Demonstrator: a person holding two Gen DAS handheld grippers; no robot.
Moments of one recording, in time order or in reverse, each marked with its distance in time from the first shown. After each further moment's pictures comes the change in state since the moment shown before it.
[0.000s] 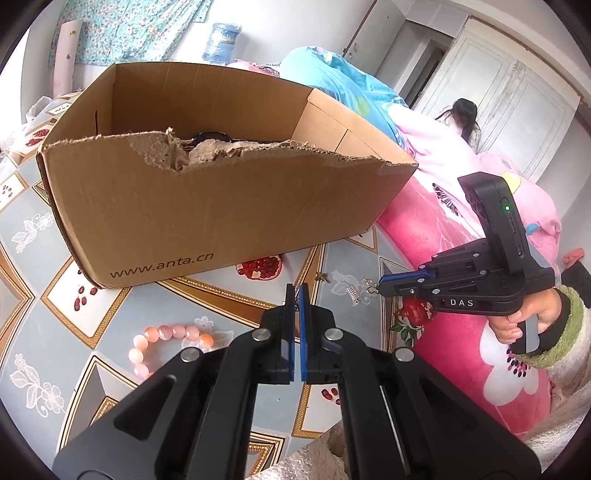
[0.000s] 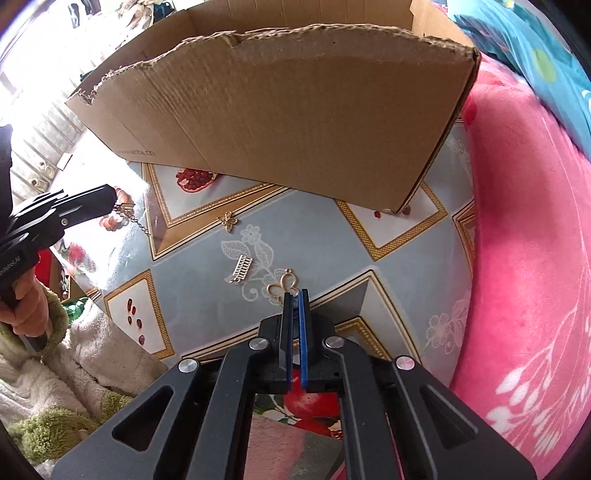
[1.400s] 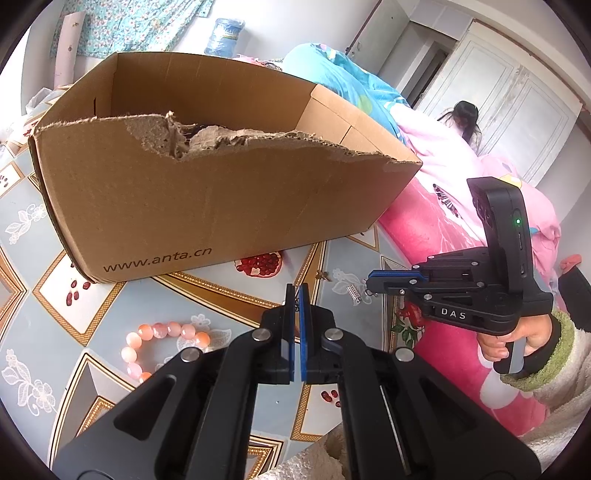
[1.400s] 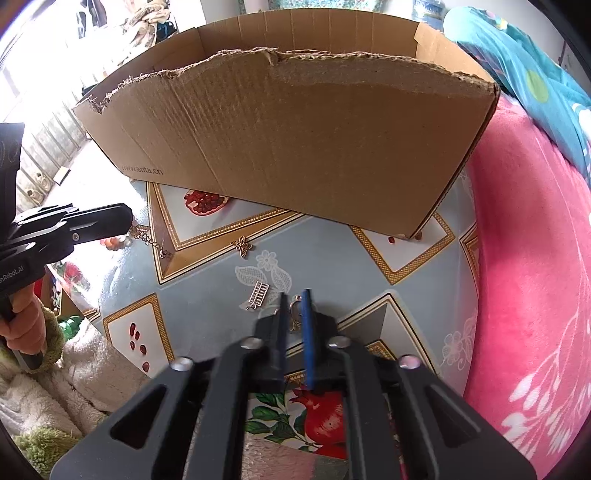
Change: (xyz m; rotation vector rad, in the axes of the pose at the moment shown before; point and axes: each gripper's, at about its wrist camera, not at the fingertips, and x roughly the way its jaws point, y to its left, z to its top) left arm 0.006 0.003 -0.001 -0.021 0.010 -0.012; right arm -0.008 0.014 0.004 0.002 -0.118 -0.033
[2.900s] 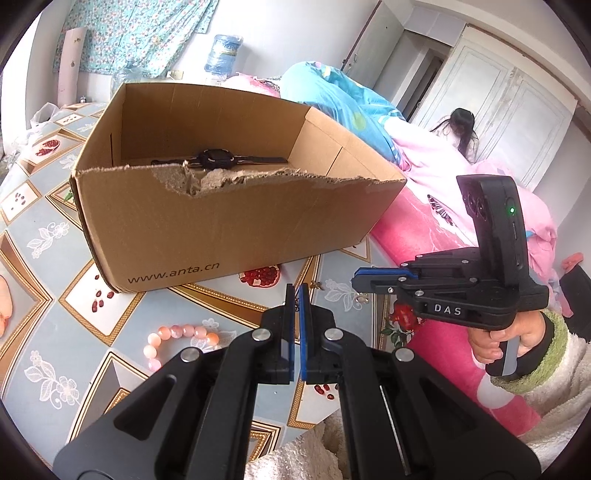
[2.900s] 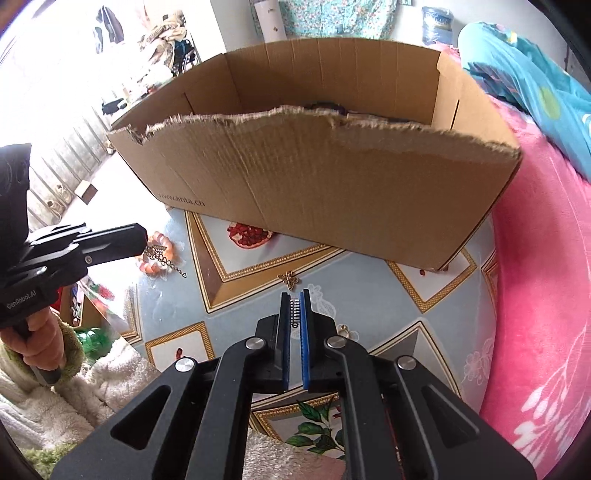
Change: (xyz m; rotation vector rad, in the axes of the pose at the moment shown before) left arm -0.037 -0.010 0.000 0.027 -0.068 0.017; right arm -0.032 0.007 0.009 -0.001 -0.092 0.089
